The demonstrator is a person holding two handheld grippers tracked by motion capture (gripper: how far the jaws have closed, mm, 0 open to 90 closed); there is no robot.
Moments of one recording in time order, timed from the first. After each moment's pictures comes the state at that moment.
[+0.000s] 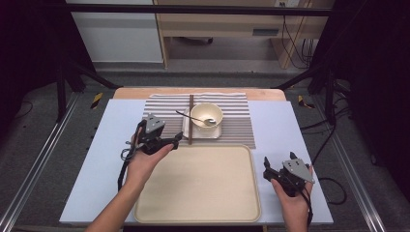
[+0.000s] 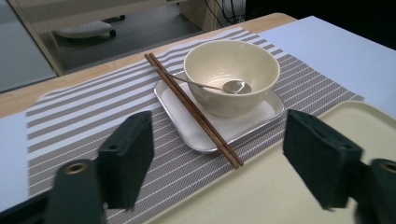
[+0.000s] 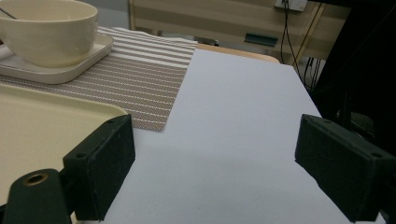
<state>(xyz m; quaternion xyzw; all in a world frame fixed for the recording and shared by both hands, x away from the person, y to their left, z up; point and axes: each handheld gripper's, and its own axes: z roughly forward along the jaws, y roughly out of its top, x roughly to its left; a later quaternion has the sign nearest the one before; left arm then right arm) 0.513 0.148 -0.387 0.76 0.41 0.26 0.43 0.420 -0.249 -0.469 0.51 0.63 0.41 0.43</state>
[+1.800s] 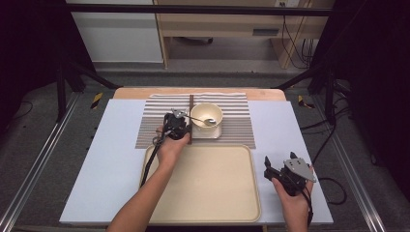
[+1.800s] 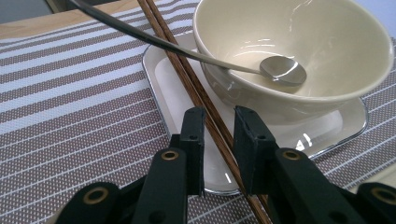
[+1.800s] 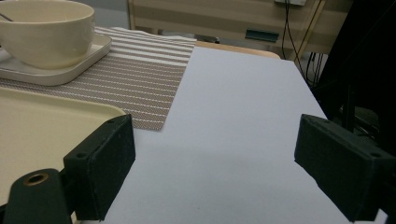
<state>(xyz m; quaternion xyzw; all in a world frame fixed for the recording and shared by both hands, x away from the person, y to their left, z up) 0.586 0.105 -0.445 0.76 0.48 0.23 0.37 0.422 -0.251 -0.469 0.52 0.62 0.41 0.42</state>
